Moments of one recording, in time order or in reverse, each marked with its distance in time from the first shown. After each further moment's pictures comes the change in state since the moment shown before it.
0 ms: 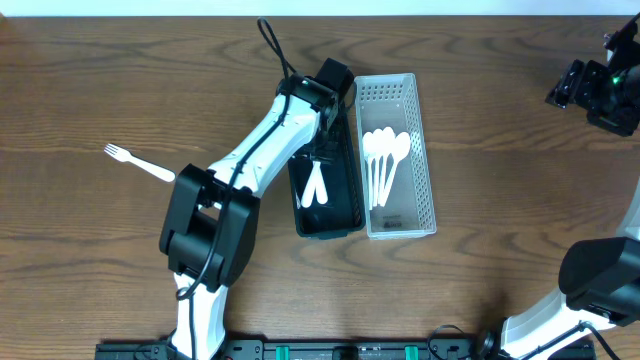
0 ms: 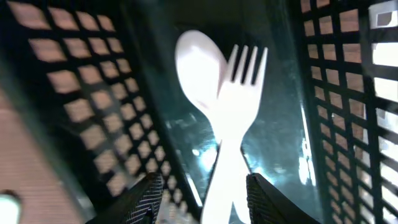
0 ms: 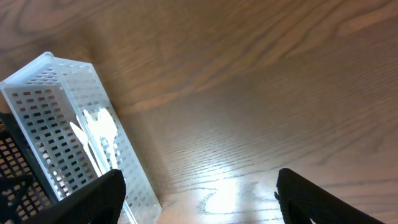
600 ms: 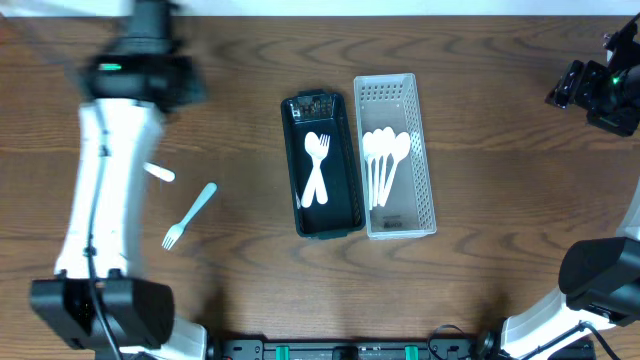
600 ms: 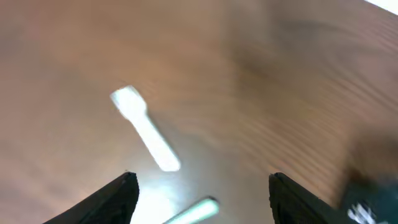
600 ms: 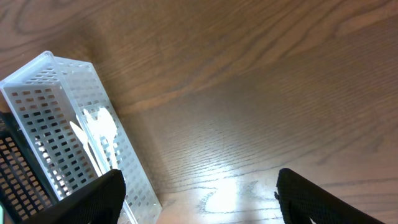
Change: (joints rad) left arm 0.576 -0.385 0.041 -0.039 -0.147 -0.102; right arm 0.000 0.000 0.000 -0.002 0.000 0.000
